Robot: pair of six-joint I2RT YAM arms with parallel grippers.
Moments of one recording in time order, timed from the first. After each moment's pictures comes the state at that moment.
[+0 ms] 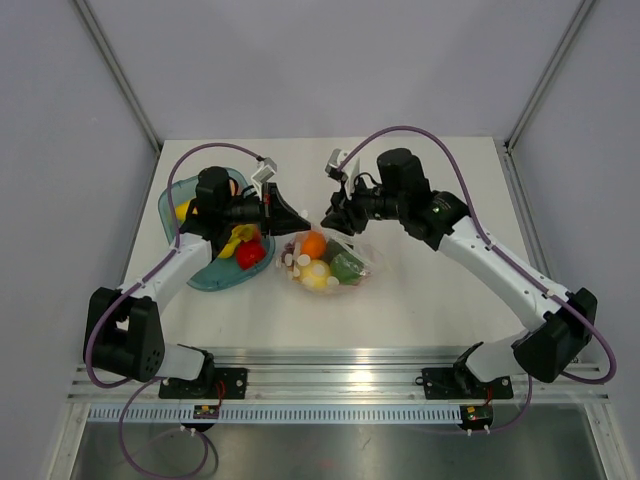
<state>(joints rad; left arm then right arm) -0.27 1.38 0.93 0.28 1.22 -0.31 0.67 1.41 1.36 -0.44 -0.51 -0.24</state>
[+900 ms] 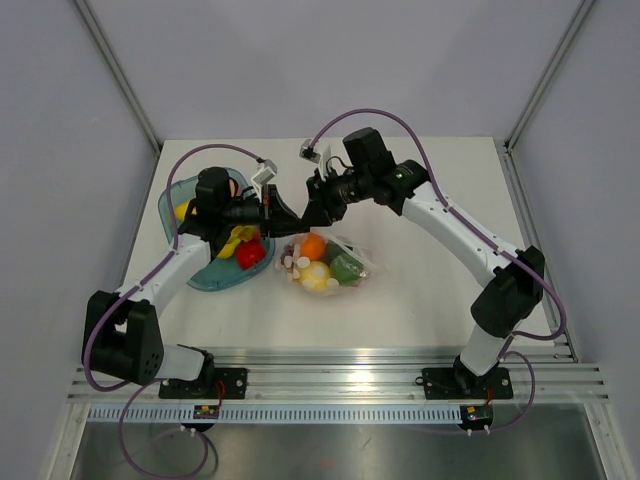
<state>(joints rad) -0.27 1.36 0.93 0.21 1.22 -0.27 0.67 1.74 1.74 -0.65 -0.71 -0.03</state>
